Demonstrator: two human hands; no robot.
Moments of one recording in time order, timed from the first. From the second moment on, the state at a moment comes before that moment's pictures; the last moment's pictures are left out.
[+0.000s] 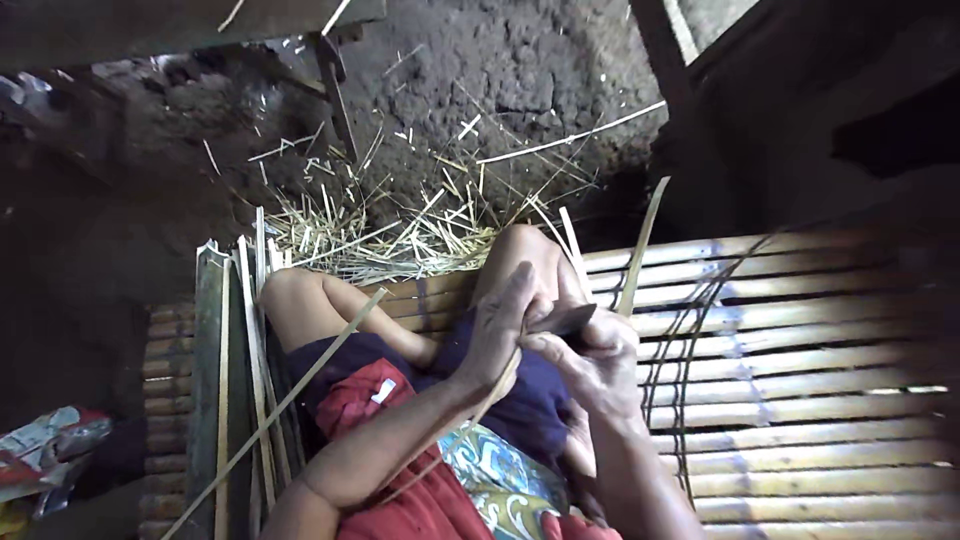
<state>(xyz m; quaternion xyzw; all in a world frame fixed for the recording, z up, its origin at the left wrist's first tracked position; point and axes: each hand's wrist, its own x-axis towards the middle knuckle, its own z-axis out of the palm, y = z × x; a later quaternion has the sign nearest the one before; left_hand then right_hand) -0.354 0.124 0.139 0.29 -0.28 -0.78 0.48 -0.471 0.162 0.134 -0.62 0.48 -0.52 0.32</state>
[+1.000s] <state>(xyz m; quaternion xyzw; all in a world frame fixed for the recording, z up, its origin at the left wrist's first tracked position) -0.314 0.122 0.127 0.27 -0.14 -0.84 0.46 -0.461 0.164 0.131 -0.71 0.50 -0.45 0.20</state>
